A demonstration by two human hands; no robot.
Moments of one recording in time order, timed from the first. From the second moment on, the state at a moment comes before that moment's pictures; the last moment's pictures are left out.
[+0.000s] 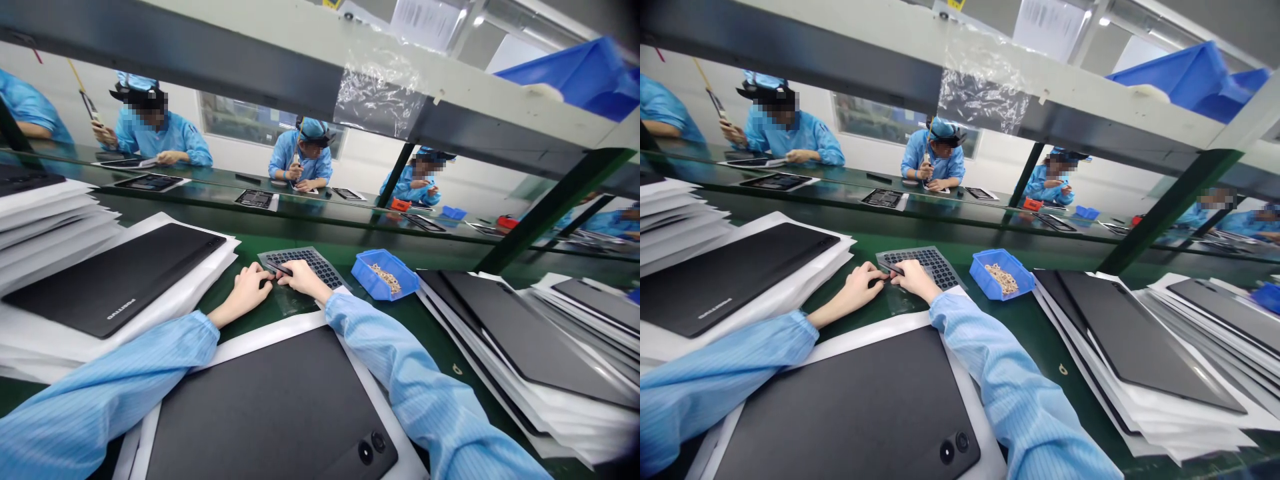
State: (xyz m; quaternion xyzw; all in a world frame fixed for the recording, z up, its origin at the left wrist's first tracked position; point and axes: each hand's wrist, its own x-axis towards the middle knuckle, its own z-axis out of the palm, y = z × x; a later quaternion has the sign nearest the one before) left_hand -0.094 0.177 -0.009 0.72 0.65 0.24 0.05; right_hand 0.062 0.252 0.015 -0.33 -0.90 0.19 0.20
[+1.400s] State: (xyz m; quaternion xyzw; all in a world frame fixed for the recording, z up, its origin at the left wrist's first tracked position) left_hand -0.029 0.086 0.057 0.90 0.35 0.24 0.11; right_hand 0.229 0.023 0.047 -0.53 -0.64 0.51 0.23
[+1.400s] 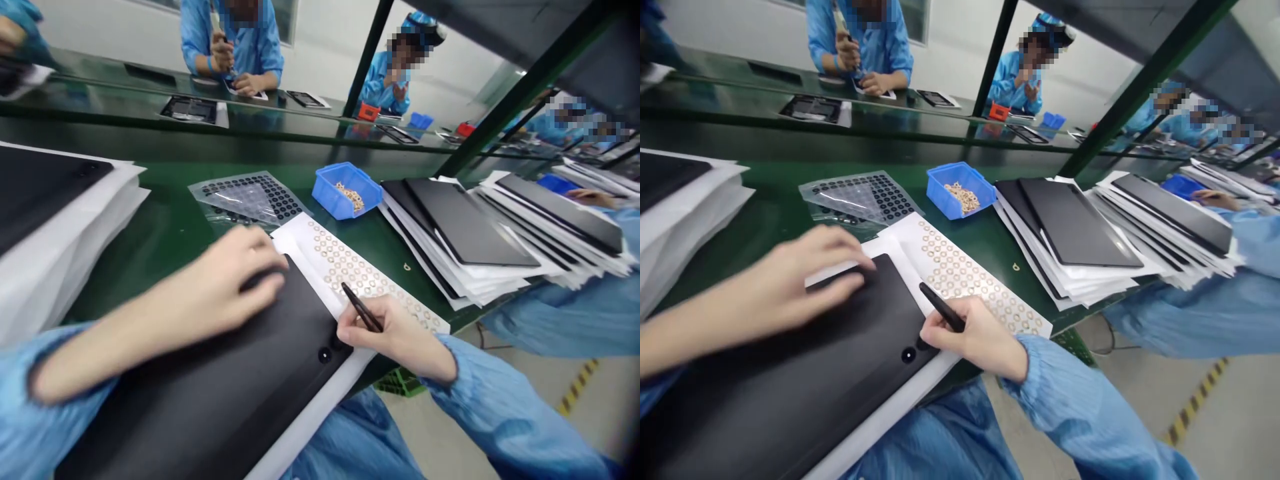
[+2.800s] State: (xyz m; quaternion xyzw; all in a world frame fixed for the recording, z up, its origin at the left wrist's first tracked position) left_hand 0.004 0.036 0.029 0.97 0.21 0.12 0.08; right_hand 0.202 -0.024 0.015 -0.56 -0.52 0.34 0.54
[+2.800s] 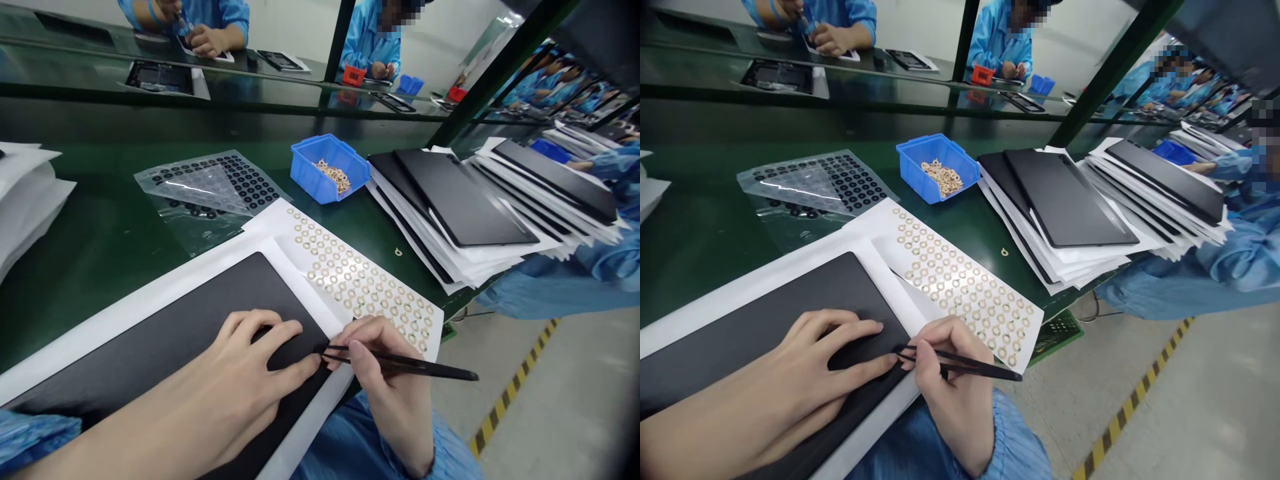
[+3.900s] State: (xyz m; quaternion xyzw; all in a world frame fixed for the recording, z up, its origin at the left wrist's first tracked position) left_hand 0.010 0.031 0.028 0.96 0.23 0.13 0.12; right_hand 0.197 -0.025 0.006 -0.56 -0.50 0.33 0.57
